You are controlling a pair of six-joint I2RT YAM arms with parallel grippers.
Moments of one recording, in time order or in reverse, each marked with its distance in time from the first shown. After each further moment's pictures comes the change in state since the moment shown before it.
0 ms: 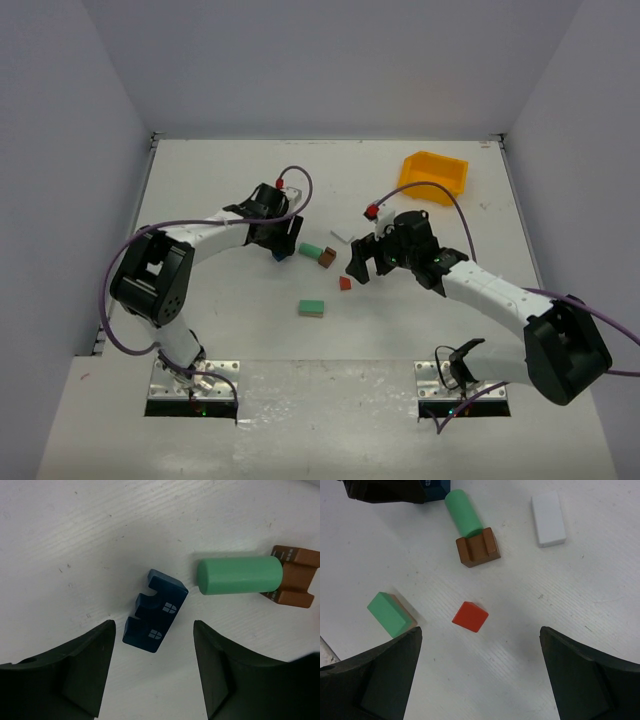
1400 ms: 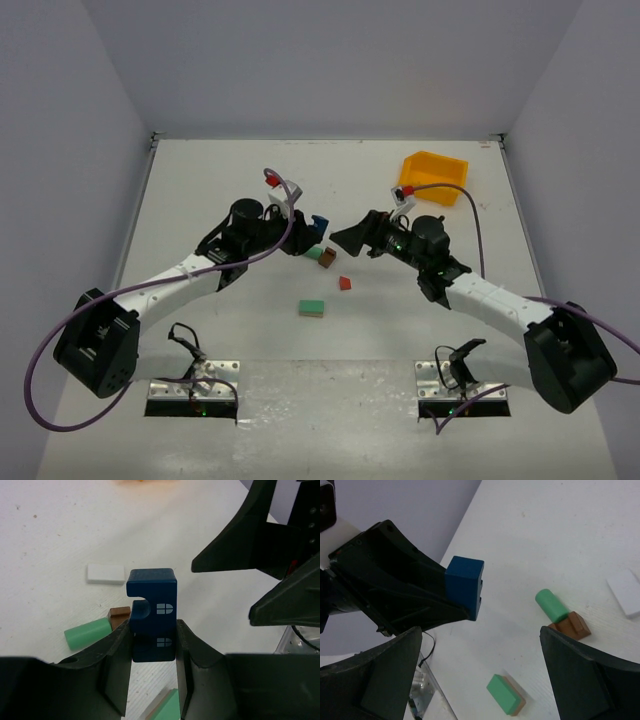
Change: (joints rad) left arm -0.103 -0.429 -0.324 0.577 0.310 -0.164; right arm -0.007 -0.054 -0.134 0.584 -0.060 0.636
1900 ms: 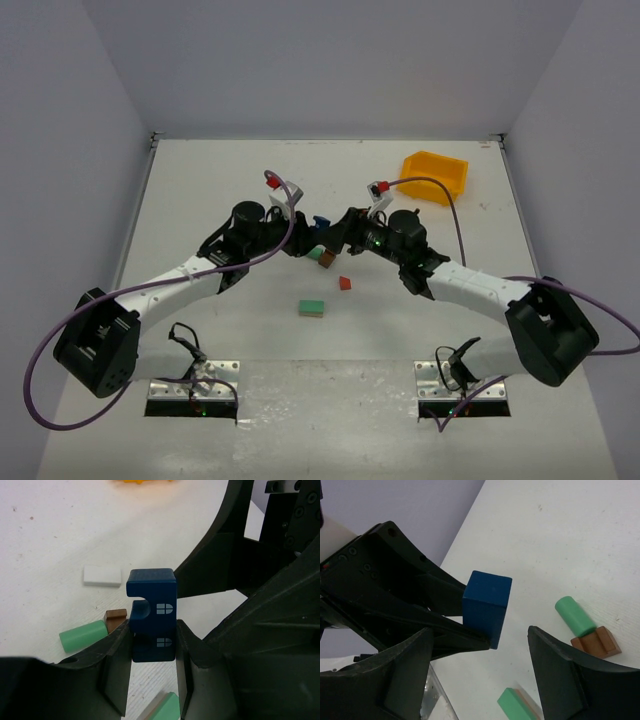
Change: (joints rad) left arm -0.025 0.000 -0.015 0.039 -0.015 -0.025; right arm 0.100 0.159 0.108 0.040 0.052 0.000
